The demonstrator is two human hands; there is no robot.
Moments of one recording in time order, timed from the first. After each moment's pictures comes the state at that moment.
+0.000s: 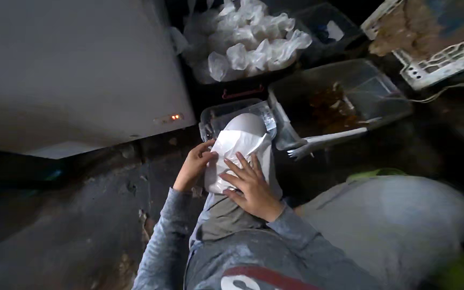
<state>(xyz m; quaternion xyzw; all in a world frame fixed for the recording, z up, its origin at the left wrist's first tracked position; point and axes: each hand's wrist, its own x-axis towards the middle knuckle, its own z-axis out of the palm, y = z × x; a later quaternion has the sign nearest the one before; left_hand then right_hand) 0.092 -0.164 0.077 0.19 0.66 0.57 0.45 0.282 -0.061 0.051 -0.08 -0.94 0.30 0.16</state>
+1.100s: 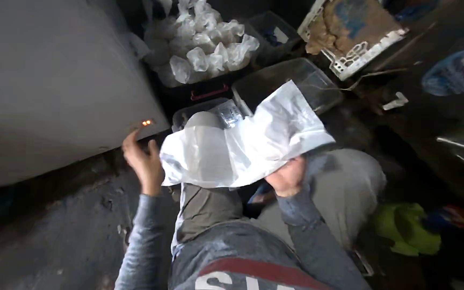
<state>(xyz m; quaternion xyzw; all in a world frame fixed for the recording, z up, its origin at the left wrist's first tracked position) 0.075 -0.185 0.073 0.28 0.83 0.49 0.01 0.349 0.002 0.093 -0.23 -0.12 0.86 0.44</state>
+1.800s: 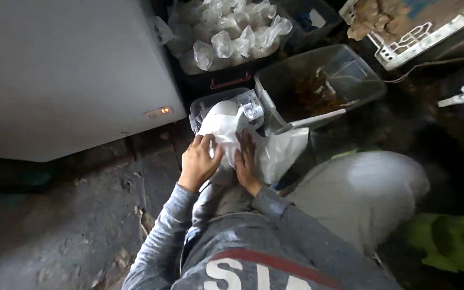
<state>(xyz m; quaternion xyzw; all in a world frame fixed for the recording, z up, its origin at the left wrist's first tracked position) 0.145 -0.157 0.104 0.42 0.86 0.24 0.18 0.279 -0.063 0.022 -0.30 -0.79 0.45 0.27</state>
